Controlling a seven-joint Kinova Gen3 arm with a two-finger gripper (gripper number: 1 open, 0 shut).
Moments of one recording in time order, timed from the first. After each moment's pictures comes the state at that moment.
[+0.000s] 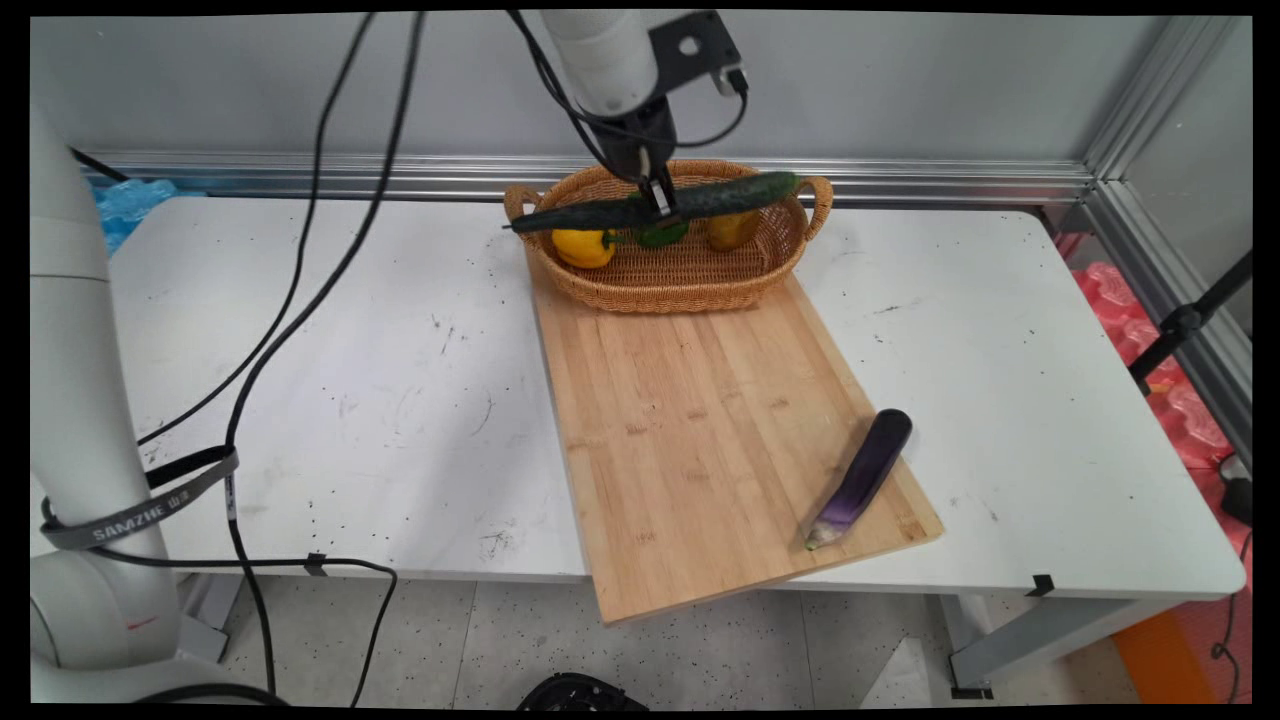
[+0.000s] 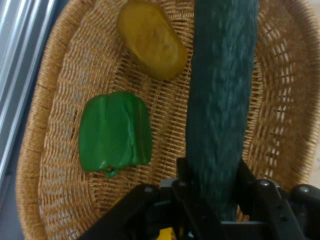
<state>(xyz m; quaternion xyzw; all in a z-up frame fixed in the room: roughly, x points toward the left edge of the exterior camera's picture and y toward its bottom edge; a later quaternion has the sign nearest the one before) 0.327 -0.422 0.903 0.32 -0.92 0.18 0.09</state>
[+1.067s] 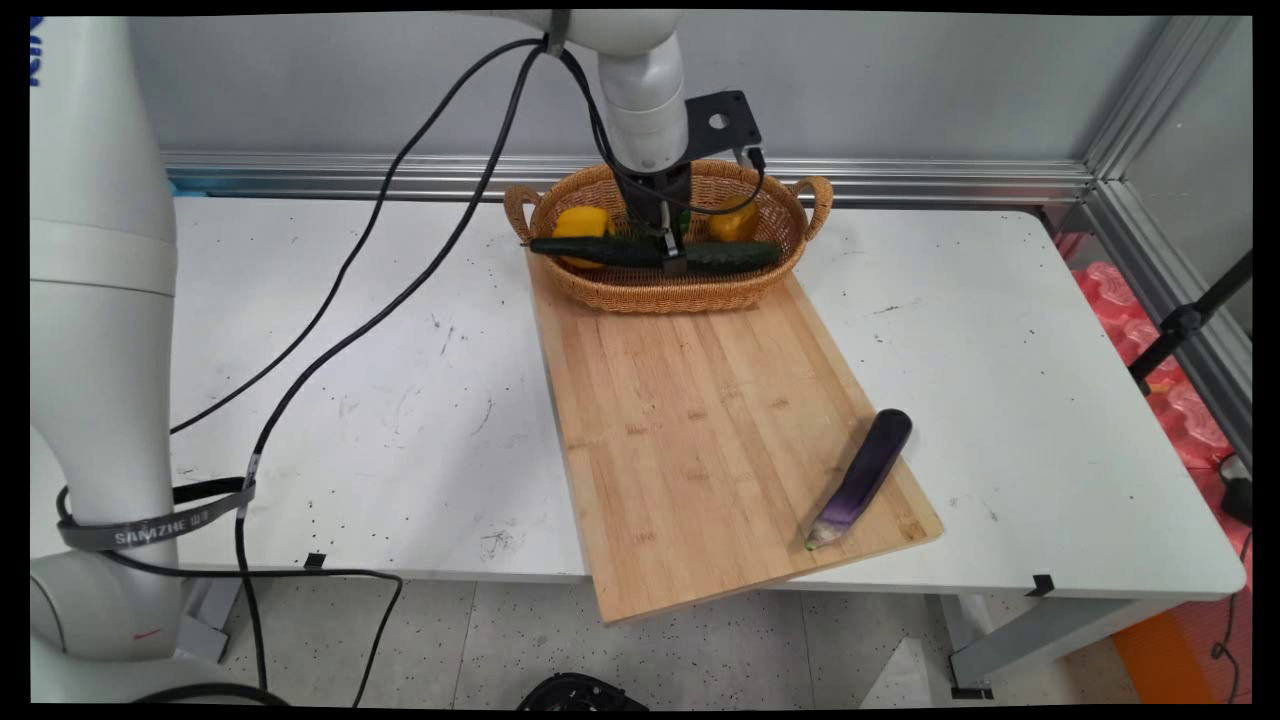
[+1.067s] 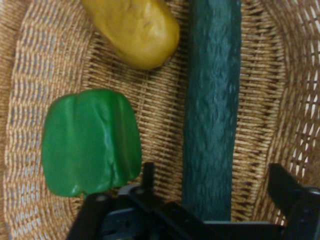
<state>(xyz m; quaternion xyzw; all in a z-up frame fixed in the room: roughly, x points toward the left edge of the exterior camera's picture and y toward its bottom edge) 0.302 -0.454 0.840 0.30 -0.94 0.17 0.03</state>
